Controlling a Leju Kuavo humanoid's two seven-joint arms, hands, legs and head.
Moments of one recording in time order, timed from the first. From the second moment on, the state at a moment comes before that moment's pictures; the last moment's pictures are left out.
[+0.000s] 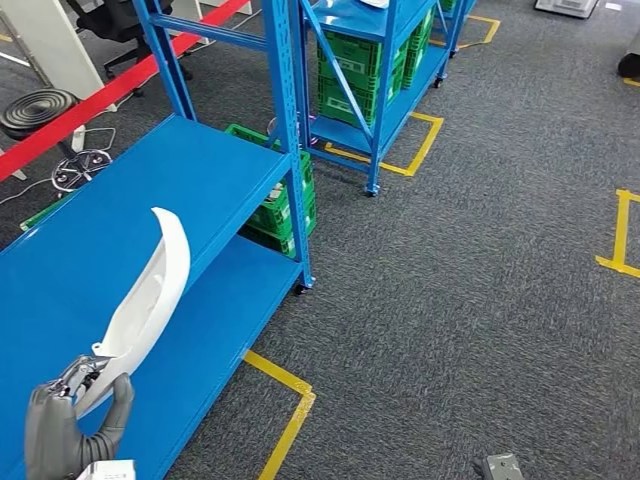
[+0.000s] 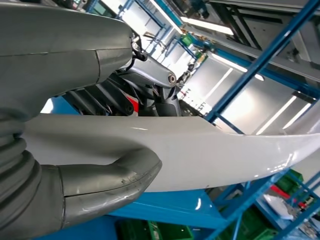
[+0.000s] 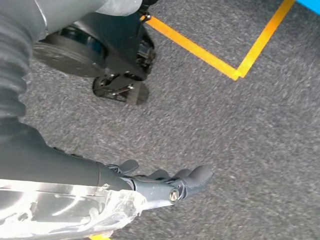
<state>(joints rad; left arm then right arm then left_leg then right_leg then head) 0.58 0.11 -0.19 -2.02 -0.91 0.70 -0.20 0.47 -0.23 0.39 -1.50 -0.13 -0.33 0.19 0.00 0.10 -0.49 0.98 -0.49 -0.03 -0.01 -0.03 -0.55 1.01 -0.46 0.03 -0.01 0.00</state>
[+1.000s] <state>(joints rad) 0.51 0.06 -0.14 -2.02 -0.36 0.43 -0.50 0.39 -0.35 0.47 -1.58 -0.36 -0.47 -0.26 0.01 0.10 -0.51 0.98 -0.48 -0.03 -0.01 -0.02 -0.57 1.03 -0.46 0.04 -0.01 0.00</state>
